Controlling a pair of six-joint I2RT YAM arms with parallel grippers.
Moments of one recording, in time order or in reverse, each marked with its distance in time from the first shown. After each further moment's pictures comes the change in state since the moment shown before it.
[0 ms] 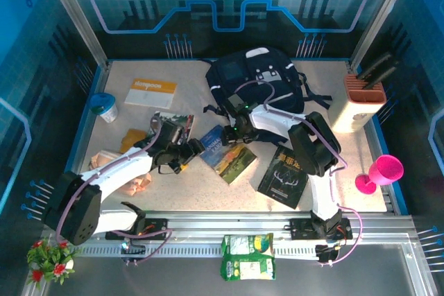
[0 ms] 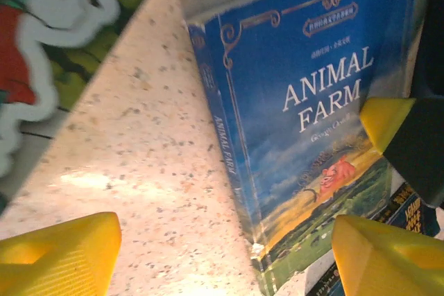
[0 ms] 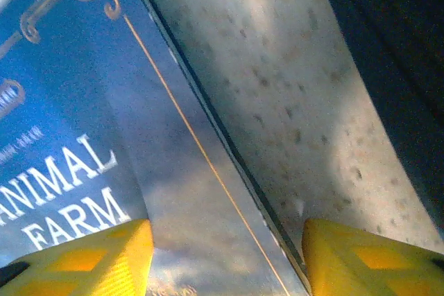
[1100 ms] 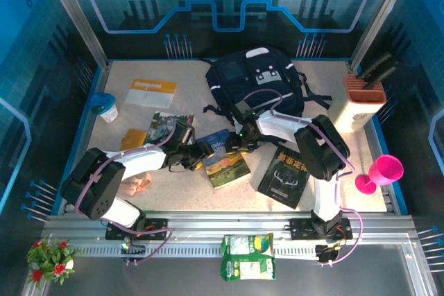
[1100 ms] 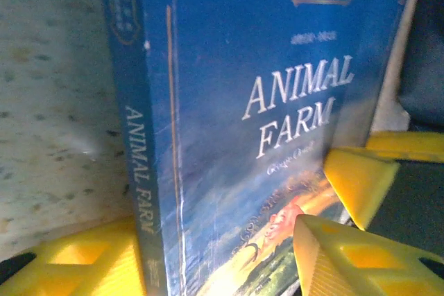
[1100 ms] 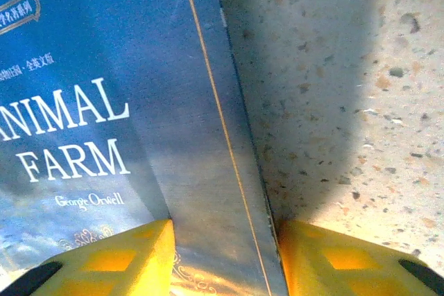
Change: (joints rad) left arm -0.035 0.200 -0.022 0.298 0.125 0.003; right arm -0.016 -0.078 -0.150 0.068 -0.159 0.095
